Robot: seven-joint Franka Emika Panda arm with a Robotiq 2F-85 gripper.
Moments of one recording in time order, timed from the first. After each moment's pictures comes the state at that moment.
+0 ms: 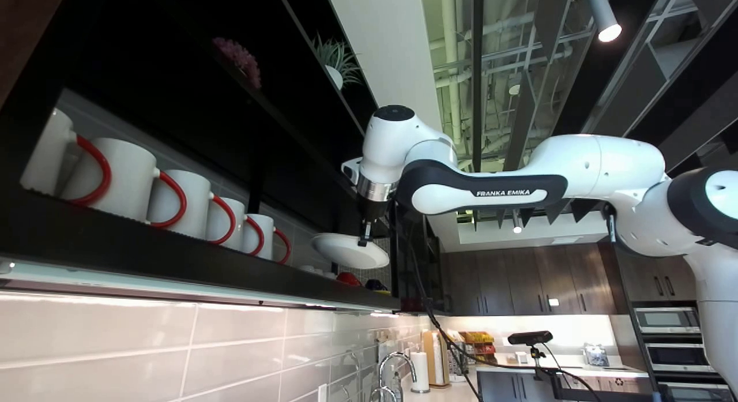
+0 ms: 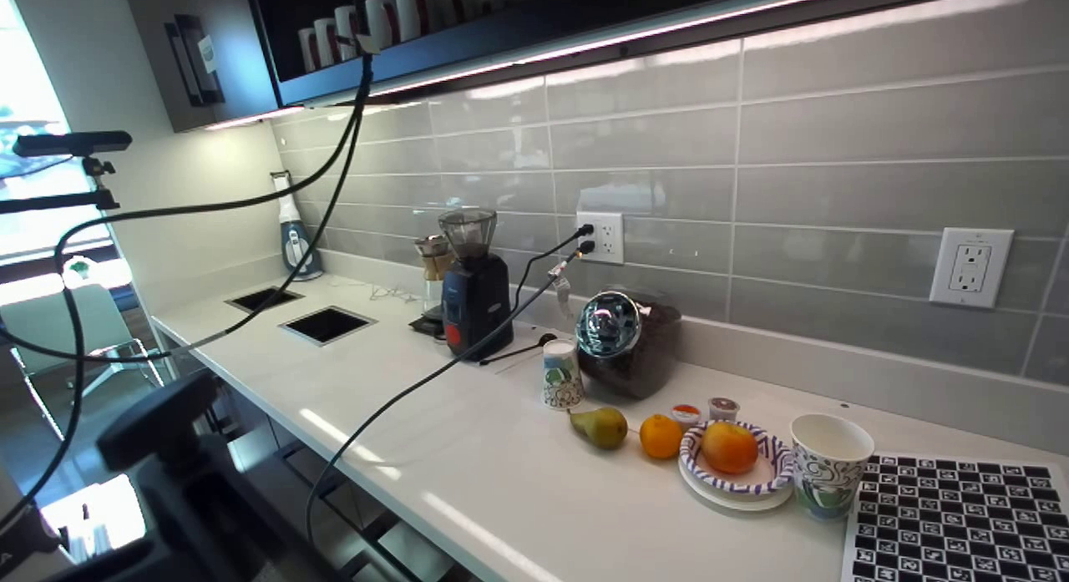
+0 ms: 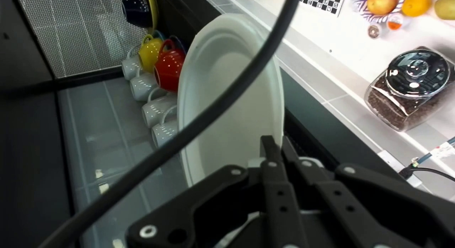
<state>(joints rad) 0.16 -0.23 0.07 -1.64 -1.04 1.81 -0.11</state>
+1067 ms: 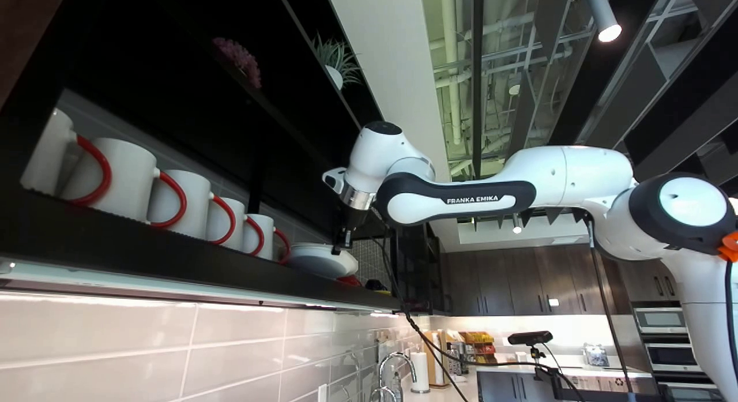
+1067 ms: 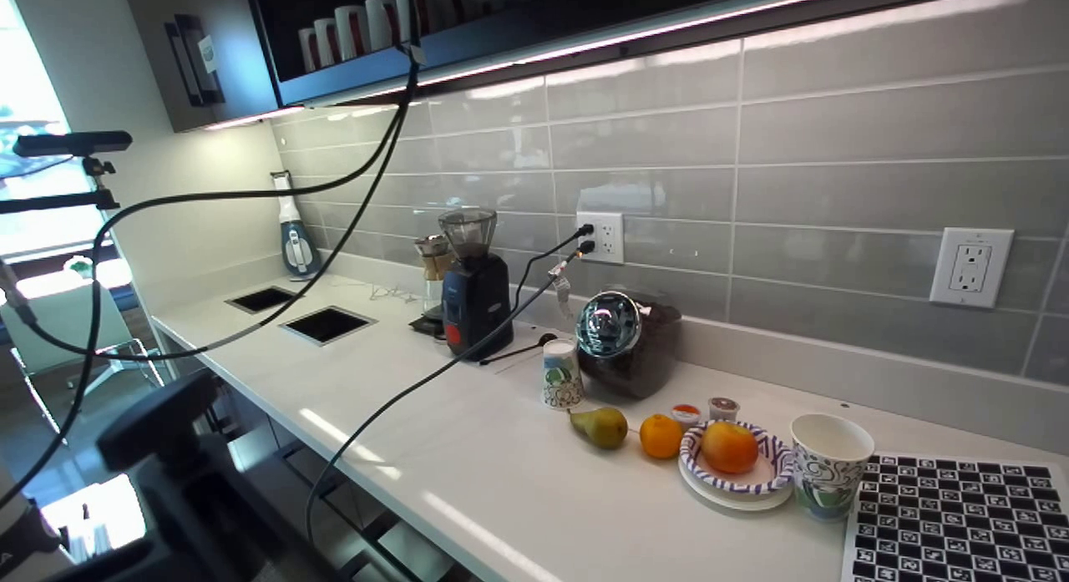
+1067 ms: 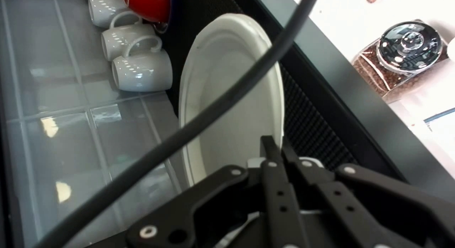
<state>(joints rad) 0.10 -0.12 0.04 -1.55 -0.91 2.03 -0.36</state>
